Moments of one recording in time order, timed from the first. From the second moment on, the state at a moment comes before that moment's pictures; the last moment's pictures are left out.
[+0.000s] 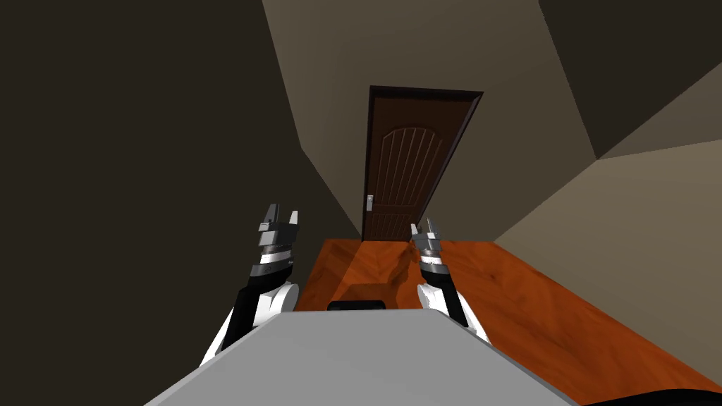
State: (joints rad) arm 0.45 -0.10 -0.05 -2.06 -0.03 -0.52 -0.30
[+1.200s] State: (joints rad) arm 0.43 -0.14 -0.04 -1.93 -0.14 -0.47 -0.59
